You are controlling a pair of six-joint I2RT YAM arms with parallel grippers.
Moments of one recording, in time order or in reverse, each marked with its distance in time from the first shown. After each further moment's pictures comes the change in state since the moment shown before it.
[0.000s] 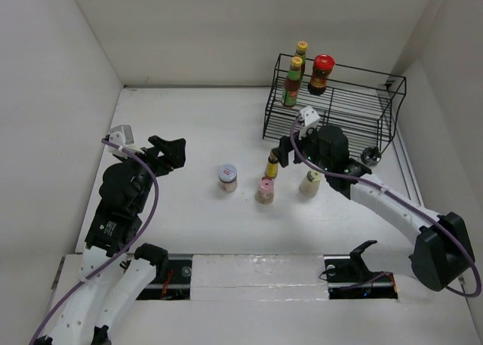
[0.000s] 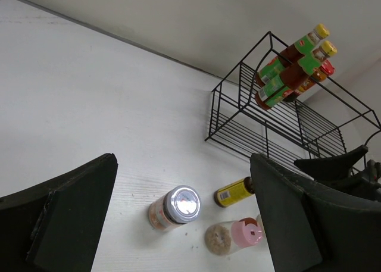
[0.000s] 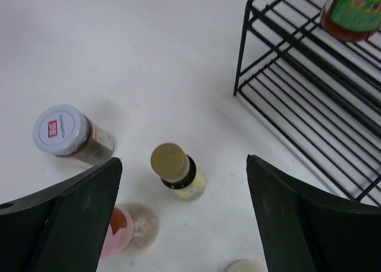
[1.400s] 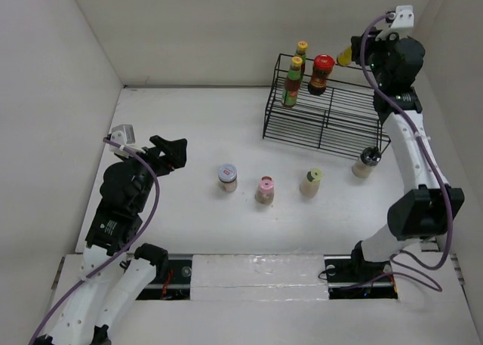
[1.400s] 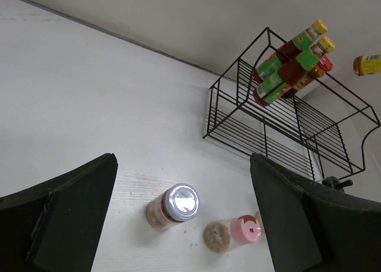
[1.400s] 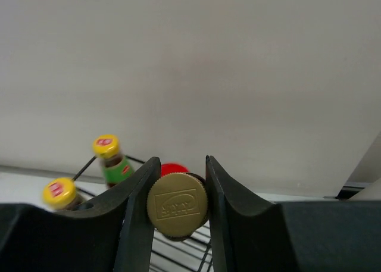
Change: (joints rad) left arm 0.000 0.008 0.000 0.002 0.018 0.000; right arm -0.481 0.293 0.760 -0.032 0.007 -0.004
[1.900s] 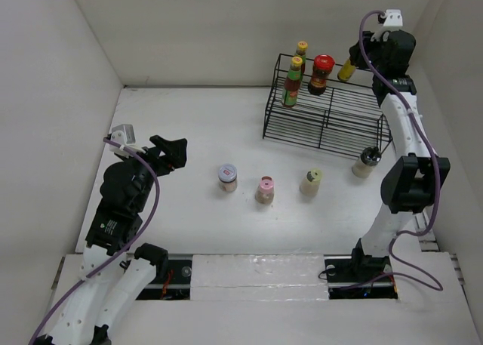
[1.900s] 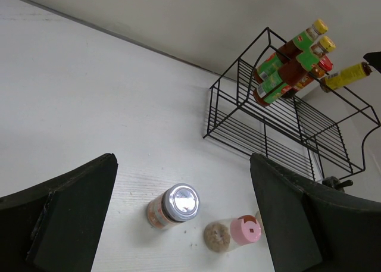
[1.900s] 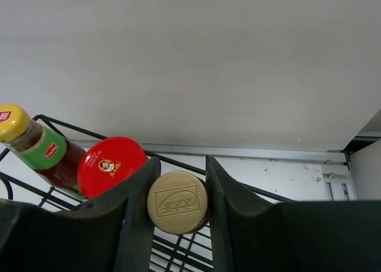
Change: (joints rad) left arm 0.000 0.000 0.000 0.001 0.000 0.000; right arm -0.102 0.315 0.265 -0.194 -0.060 0.000
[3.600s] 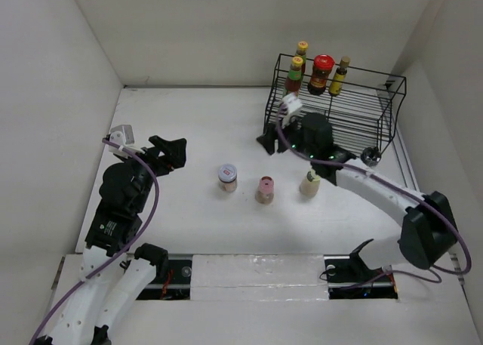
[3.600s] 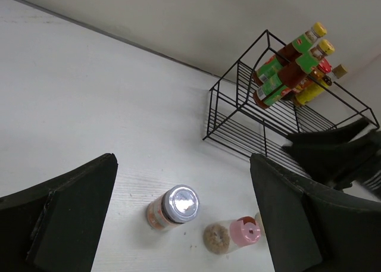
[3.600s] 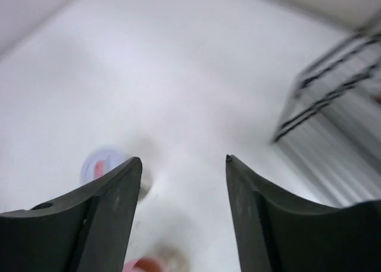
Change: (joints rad) left arm 0.000 -0.004 0.000 0.003 -0.005 0.000; right arm 0.575 -0.488 -0.838 0.287 0.033 0.064
